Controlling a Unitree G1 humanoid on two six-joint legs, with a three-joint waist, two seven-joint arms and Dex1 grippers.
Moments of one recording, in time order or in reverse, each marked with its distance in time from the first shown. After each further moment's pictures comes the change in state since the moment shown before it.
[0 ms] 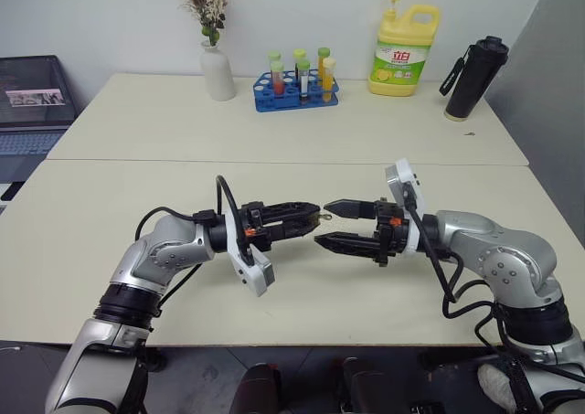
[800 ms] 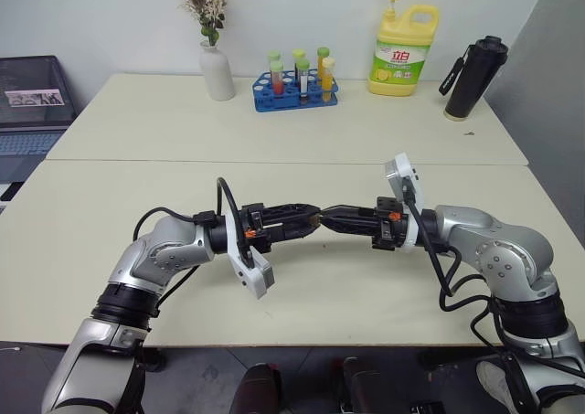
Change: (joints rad) left arm 0.000 0.010 -0.010 -0.004 0.019 0.001 0.025; right arm -0.025 0.010 -0.001 0.023 -0.039 -0.009 0.030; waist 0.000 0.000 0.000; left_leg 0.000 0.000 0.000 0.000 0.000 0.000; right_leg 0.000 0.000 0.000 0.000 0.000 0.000
